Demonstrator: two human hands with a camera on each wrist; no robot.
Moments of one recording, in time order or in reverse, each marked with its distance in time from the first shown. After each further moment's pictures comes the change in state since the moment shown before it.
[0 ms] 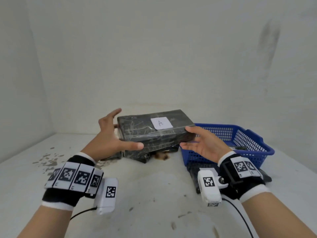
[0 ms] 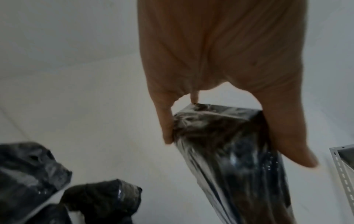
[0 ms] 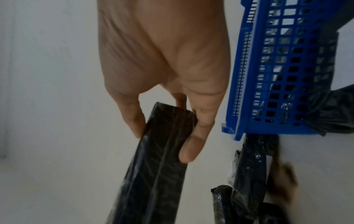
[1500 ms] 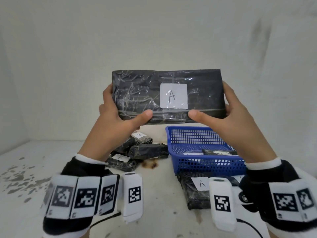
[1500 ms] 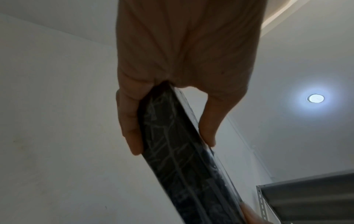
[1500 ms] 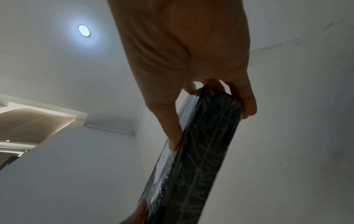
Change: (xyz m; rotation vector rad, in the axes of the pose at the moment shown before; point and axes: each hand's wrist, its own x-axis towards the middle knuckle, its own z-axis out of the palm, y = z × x) left_hand 0.028 0.061 0.050 -0.297 0.157 0.189; right_hand -0.061 -0.069 0.004 -0.705 0.292 -0.642
